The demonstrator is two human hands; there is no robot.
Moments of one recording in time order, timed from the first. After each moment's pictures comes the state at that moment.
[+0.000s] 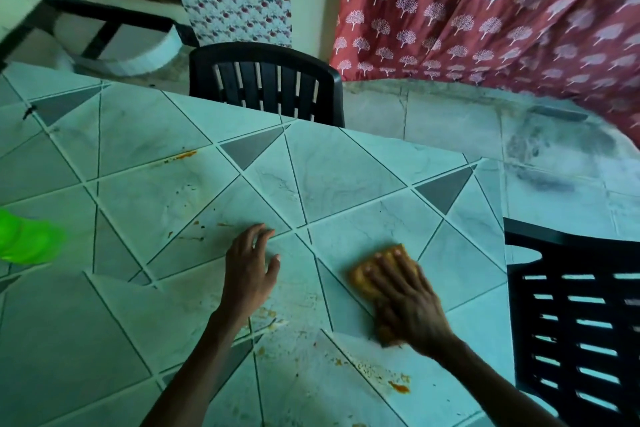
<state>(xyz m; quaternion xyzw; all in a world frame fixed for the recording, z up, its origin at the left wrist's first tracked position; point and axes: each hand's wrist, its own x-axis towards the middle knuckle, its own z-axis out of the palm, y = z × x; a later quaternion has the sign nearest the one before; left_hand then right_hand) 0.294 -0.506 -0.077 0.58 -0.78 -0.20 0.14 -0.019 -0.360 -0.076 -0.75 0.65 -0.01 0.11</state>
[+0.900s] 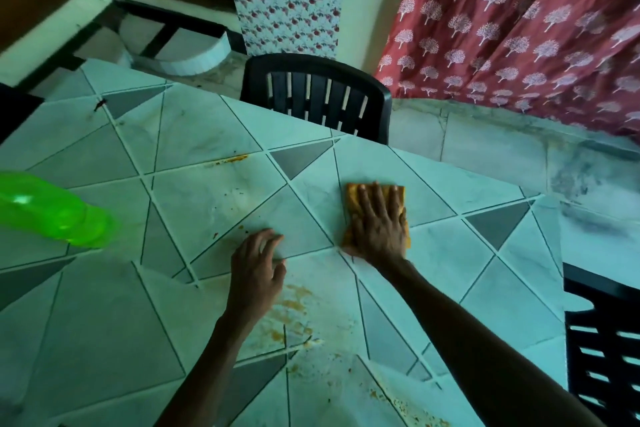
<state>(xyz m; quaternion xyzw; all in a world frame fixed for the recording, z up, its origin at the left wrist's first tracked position) 0.350 -0.524 -0.075 0.61 -0.75 -0.18 0.16 0.084 -0.566 -0.078 -0.64 0.75 -0.05 0.15</state>
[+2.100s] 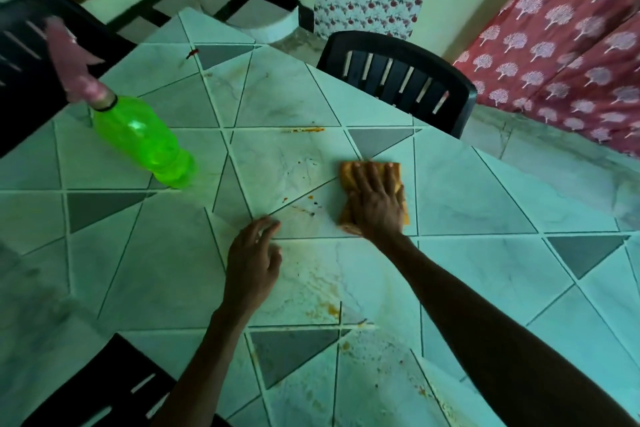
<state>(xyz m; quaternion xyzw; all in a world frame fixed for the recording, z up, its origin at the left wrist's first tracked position) 0.456 -0.481 -0.080 0.68 -0.69 -0.15 0.21 0.217 -0.599 -0.067 -0.72 0.67 -0.04 0.17</state>
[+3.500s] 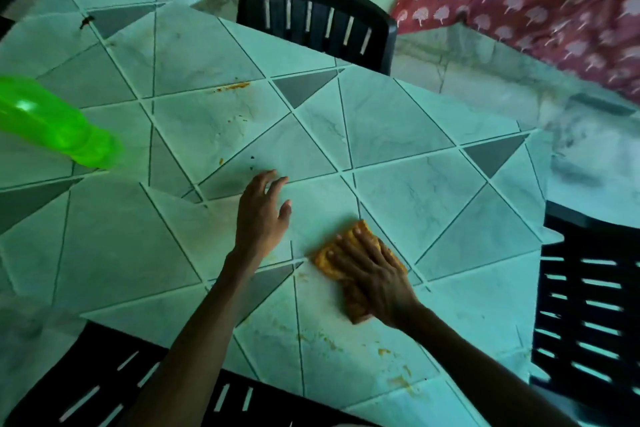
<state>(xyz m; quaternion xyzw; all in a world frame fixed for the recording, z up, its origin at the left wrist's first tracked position) 0.356 -0.486 -0.072 0.60 -0.75 -0.20 0.18 0.104 -0.343 -0.076 -0.84 0.53 0.00 0.13</state>
